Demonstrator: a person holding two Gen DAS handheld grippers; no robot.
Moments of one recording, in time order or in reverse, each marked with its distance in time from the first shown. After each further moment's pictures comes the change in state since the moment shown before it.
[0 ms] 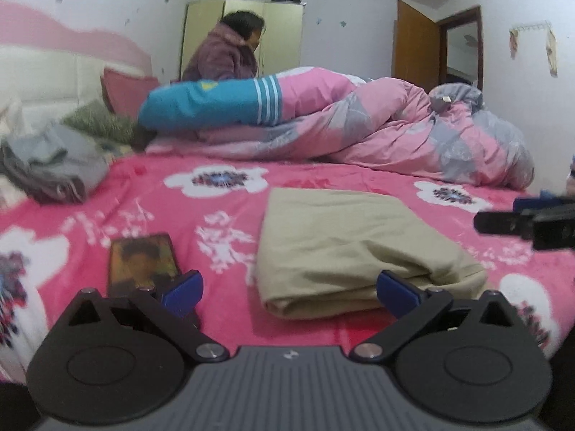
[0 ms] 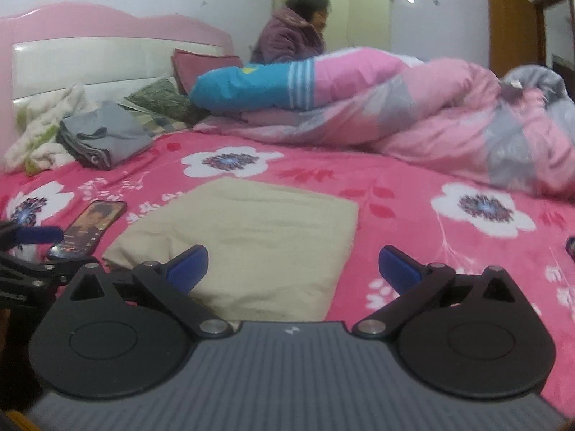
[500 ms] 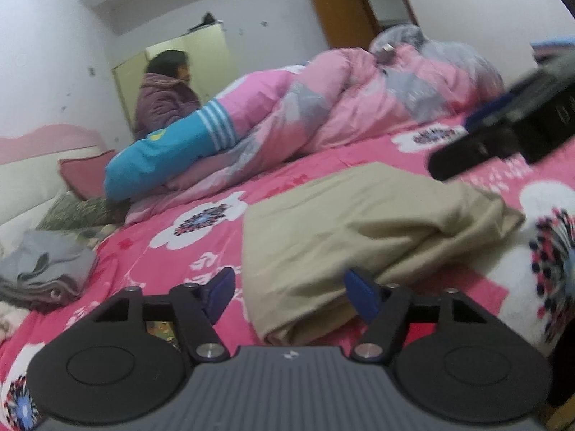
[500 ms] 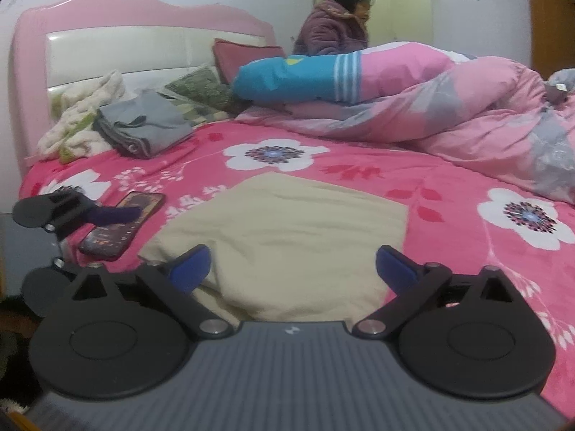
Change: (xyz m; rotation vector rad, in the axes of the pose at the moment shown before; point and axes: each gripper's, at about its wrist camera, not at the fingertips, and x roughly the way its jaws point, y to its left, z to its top) left arm 0.033 -0.036 -0.007 0.404 -0.022 -0.004; right arm 0.017 0.018 0.013 -0.042 0.048 0.136
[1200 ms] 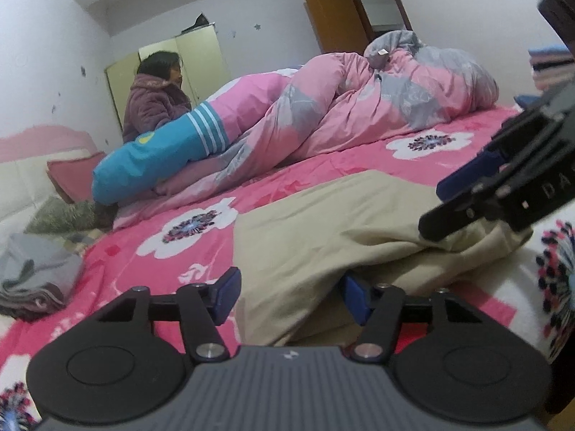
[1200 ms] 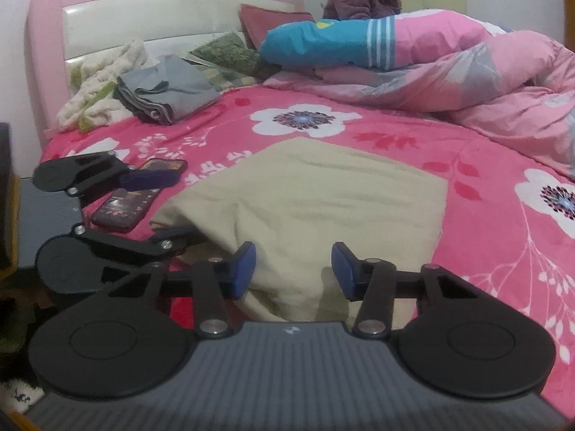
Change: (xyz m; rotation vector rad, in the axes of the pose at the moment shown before) left arm 0.018 0.009 0.009 -0.047 -0.023 -0.037; right arm 0.025 0.002 -0.003 -0.021 0.115 0.102
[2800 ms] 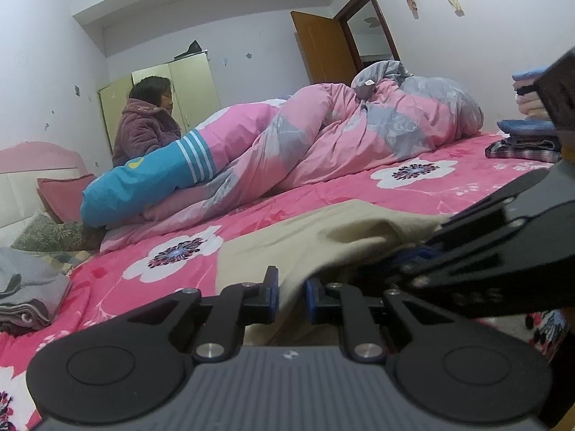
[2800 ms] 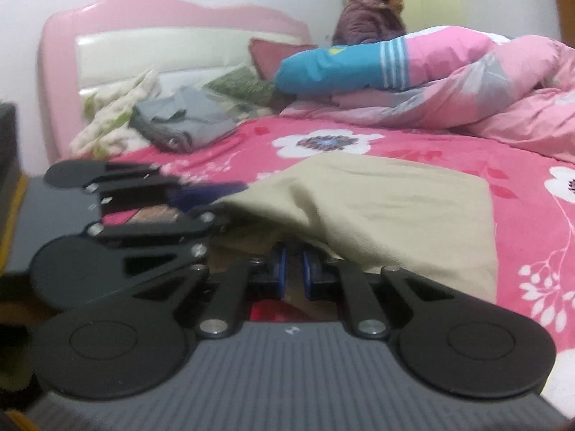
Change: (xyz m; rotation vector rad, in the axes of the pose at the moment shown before) left arm -0.010 -0.005 -0.005 0.004 -0.114 -0.046; right arm 0.028 0.030 -0.029 0.082 -0.173 0.020
